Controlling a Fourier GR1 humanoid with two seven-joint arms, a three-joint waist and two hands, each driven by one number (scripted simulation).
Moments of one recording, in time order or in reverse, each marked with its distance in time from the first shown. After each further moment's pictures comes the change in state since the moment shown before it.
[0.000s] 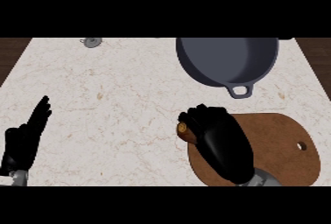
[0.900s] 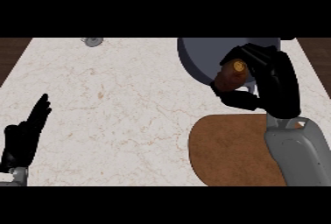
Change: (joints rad) left arm -0.018 -0.046 0.064 0.017 -0.053 -0.063 0.001; right arm -0.231 -0.014 -0.446 0.176 -0.538 -0.036 -0.333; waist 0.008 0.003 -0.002
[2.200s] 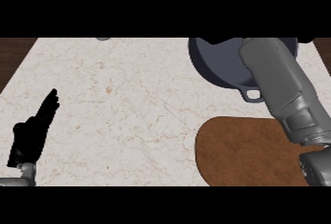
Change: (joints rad) left arm -0.028 -0.054 0.003 -0.035 -0.061 -0.038 0.018; right arm -0.736 0.016 -0.287 1.206 -0.019 -0.101 -0.342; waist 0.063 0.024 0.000
